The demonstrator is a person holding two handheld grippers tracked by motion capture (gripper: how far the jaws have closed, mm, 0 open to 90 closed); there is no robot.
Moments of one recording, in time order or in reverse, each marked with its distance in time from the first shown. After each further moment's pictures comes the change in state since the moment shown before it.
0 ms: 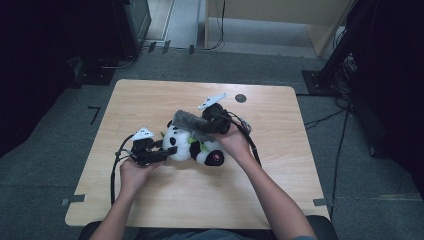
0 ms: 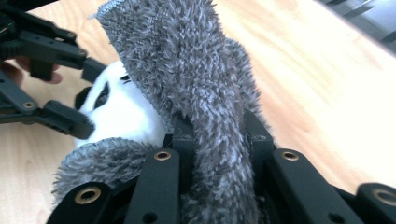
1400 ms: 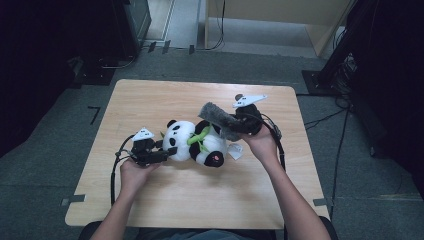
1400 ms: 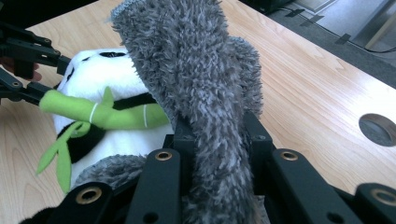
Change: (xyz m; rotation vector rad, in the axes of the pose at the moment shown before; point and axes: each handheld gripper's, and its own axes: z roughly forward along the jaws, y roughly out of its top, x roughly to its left) left arm 0.000 -0.001 0.000 0.007 0.006 0.008; right arm -0.035 -0.044 -0.066 -0.103 -0.077 0.091
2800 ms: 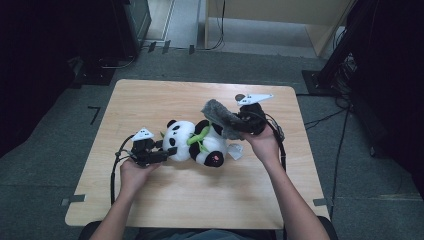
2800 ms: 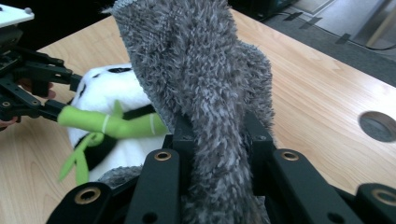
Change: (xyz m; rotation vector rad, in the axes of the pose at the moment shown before) left arm 0.001 -0.001 0.000 -0.004 -0.008 -0.004; right arm 0.001 0.002 -0.012 -0.037 0.008 0.059
